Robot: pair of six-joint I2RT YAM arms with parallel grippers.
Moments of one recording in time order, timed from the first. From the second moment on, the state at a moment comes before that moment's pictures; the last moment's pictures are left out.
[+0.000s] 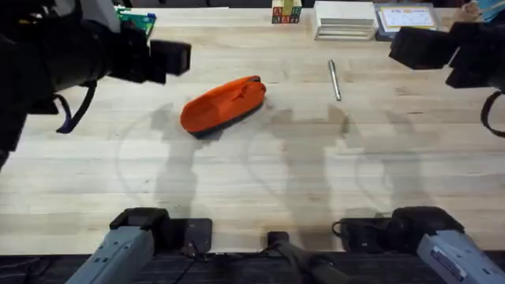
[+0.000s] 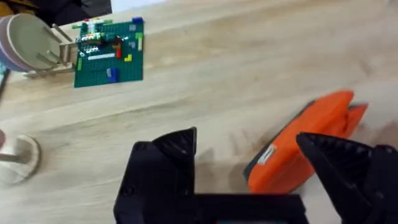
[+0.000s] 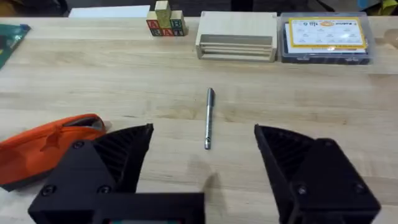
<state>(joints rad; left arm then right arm) 0.00 0.94 1.03 -0.74 0.06 0.21 0.00 0.76 0.96 -0.68 -0.10 0.07</state>
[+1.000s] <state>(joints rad) 0.32 1.07 1.03 -1.01 0.57 0.99 0.00 0.76 0.96 -0.68 -0.10 0.07</state>
